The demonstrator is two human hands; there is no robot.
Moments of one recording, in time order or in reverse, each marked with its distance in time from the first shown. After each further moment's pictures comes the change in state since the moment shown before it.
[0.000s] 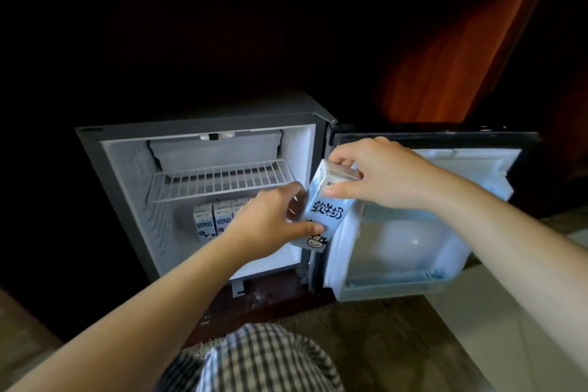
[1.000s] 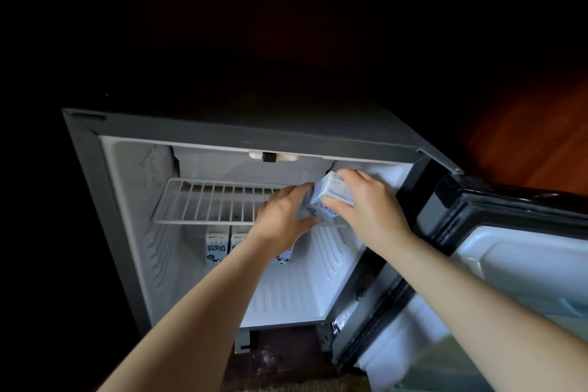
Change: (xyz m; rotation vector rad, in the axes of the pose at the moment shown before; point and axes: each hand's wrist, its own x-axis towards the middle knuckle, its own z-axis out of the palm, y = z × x) left_hand 0.118 -0.159 0.008 -0.016 0.280 -0.203; right_hand 0.185 0.022 0.134 -0.009 0.293 0.032
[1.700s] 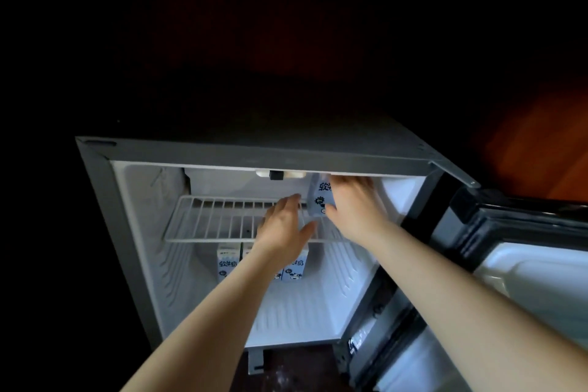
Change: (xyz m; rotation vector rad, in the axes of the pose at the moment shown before) left_hand 0.004 -0.001 -0.009 0.035 -0.009 -0.168; right_hand 0.042 -0.008 0.030 -0.302 -0.097 -0.041
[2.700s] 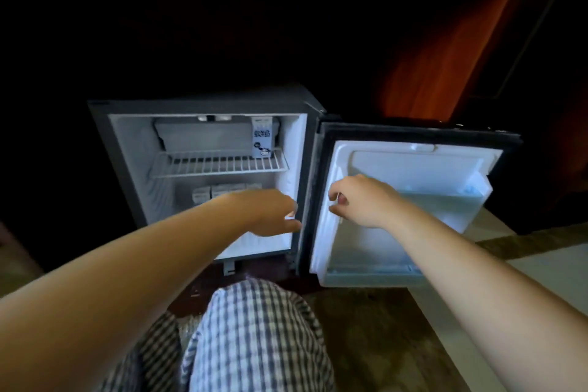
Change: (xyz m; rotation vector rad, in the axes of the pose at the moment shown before) left_hand -0.183 0.147 -0.031 0.745 -0.619 0.354; right_hand -0.224 0.071 -0.120 0.137 -0.359 0.049
